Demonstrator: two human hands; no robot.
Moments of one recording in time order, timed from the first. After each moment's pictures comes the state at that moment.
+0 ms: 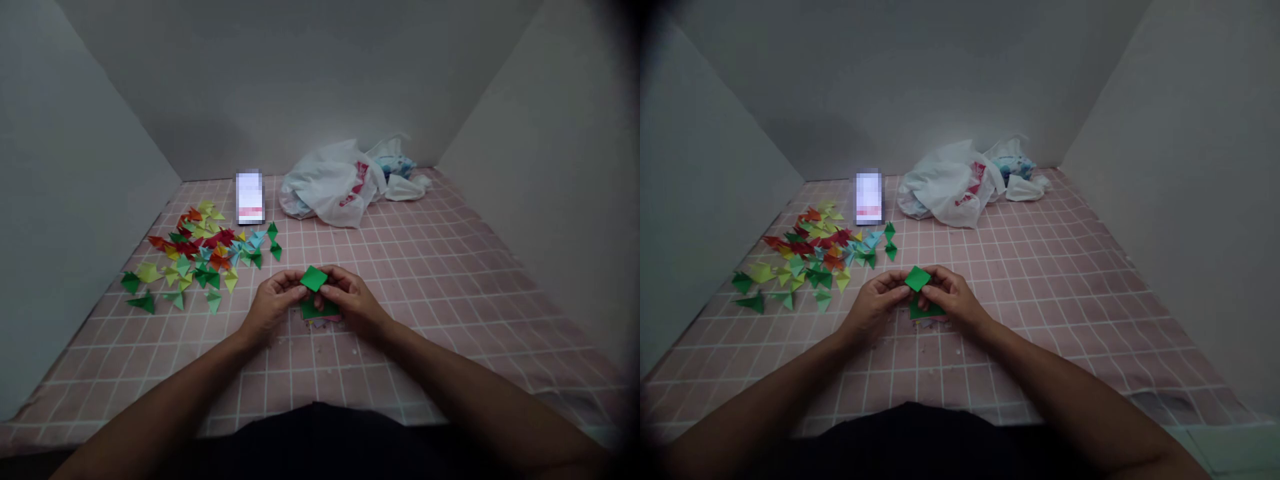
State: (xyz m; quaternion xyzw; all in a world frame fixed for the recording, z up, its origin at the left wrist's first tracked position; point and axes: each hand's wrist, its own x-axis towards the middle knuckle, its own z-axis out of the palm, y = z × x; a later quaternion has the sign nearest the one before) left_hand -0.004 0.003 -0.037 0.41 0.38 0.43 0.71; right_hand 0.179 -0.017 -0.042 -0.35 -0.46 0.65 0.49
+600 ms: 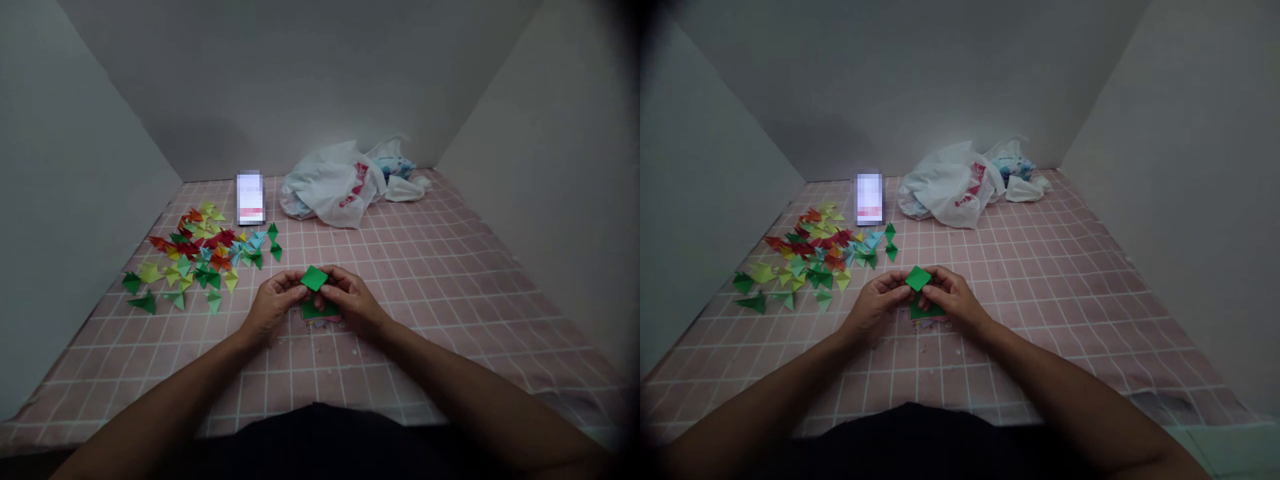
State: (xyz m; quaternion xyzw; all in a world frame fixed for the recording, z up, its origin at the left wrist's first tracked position) left_hand -0.002 0.002 -0.032 0.38 0.38 0.44 0.72; right_hand 0.179 -0.018 -0.040 -0.35 -0.46 0.65 0.49
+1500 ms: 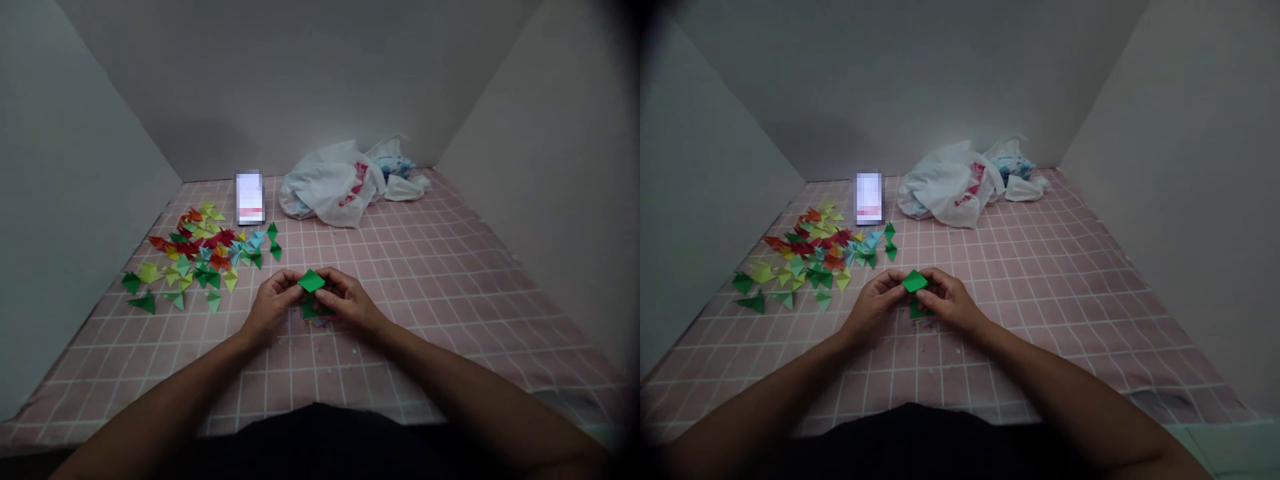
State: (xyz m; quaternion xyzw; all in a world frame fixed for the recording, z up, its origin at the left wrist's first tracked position) left_hand -0.003 0.001 -0.041 0.40 0.39 0.45 0.70; right_hand 0.178 -0.019 -0.036 -0.35 -0.53 0.63 0.46
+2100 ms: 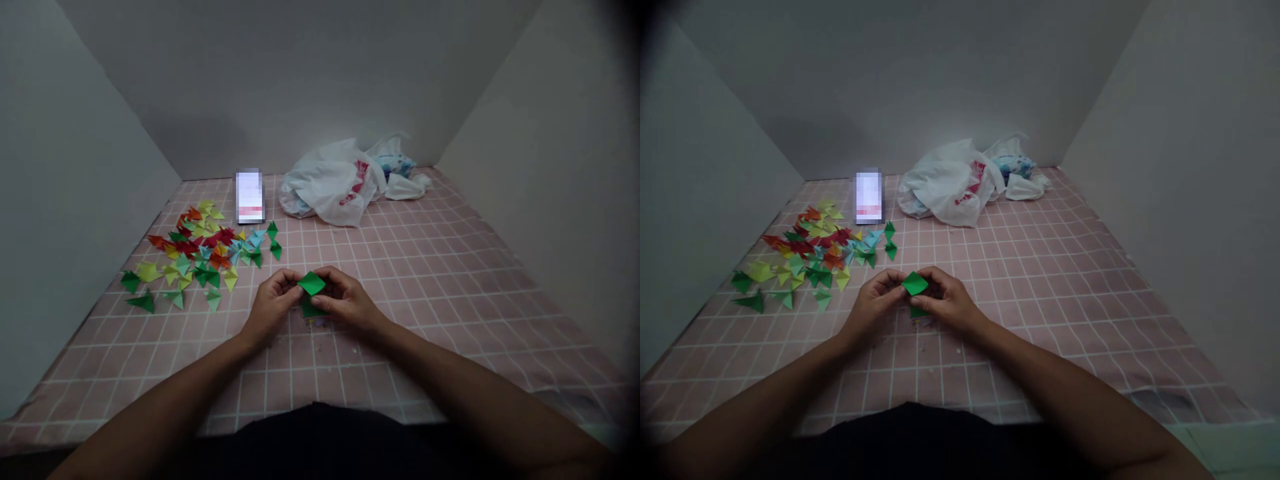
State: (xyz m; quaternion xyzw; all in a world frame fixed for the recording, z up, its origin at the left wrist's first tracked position) left_hand -0.005 0.000 -0.030 0.48 0.42 0.44 0.64; right_hand 0.175 -0.018 -0.045 -0.34 -0.51 0.62 0.48
